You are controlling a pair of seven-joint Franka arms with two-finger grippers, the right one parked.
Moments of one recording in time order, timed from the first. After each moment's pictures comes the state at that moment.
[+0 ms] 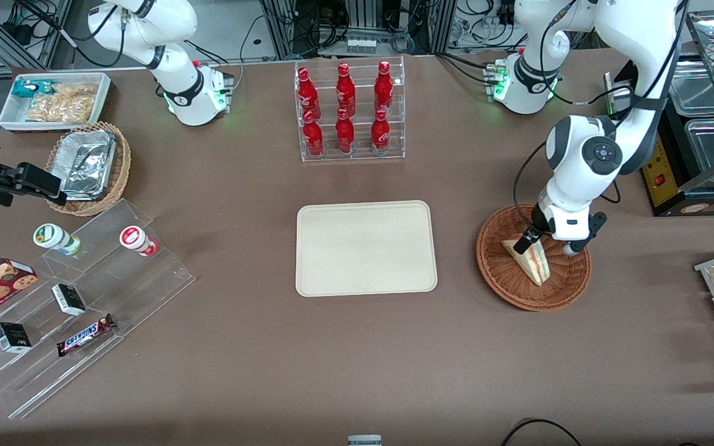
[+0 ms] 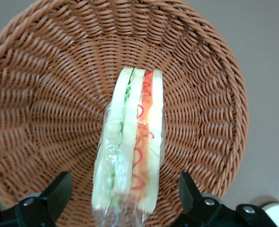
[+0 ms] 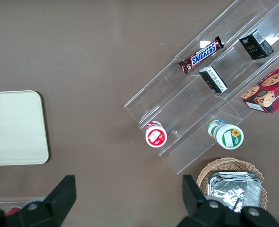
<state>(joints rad) -0.14 0.17 -0.06 -2.37 -0.01 2.66 -0.98</state>
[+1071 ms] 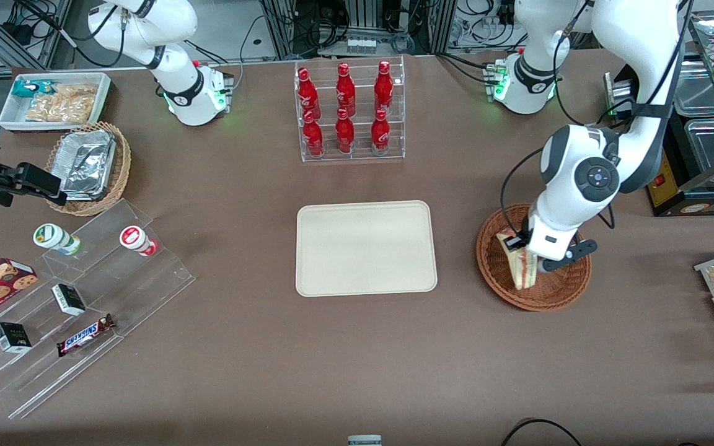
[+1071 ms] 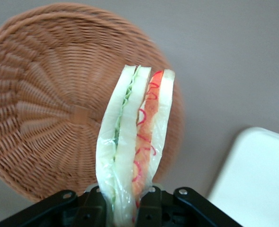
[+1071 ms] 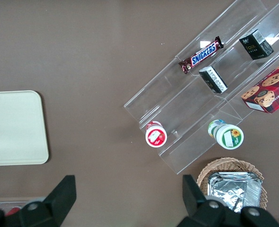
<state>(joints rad) -0.24 0.23 -0.08 -2.01 0.00 2.19 -0.65</state>
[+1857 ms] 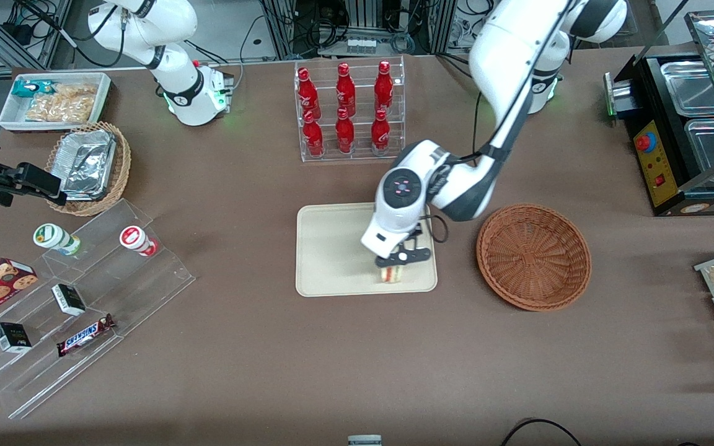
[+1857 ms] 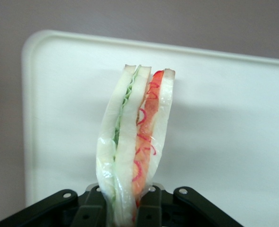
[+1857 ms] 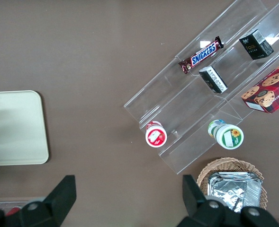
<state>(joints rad) -0.67 0.67 -0.08 -1.55 -0.01 2.17 -0.89</state>
